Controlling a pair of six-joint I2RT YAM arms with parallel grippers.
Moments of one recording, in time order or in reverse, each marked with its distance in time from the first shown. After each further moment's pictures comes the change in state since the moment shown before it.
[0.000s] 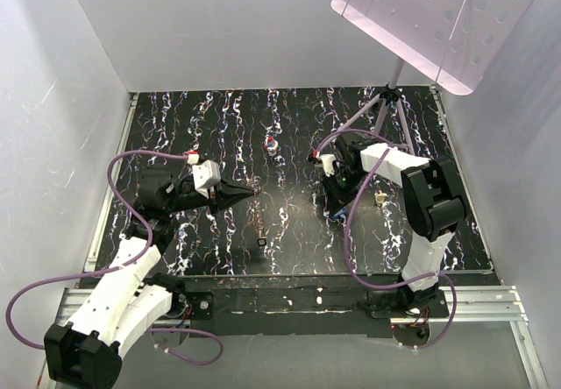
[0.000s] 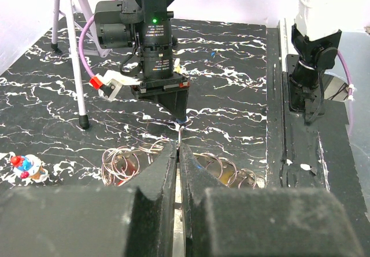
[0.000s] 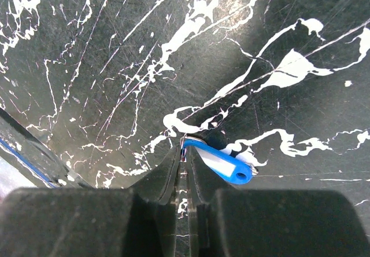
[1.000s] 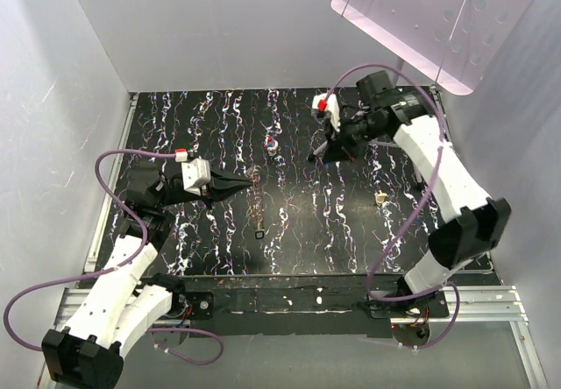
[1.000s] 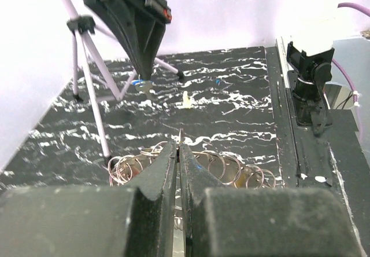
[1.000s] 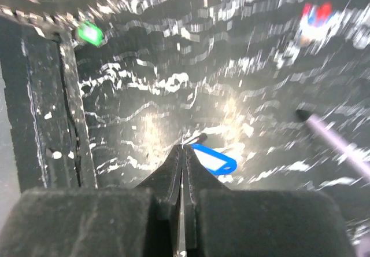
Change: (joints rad) left arm 0.018 -0.003 0.064 0.107 0.063 -0.024; right arm 0.003 -0.224 0.498 -0.372 -0.259 -0.465
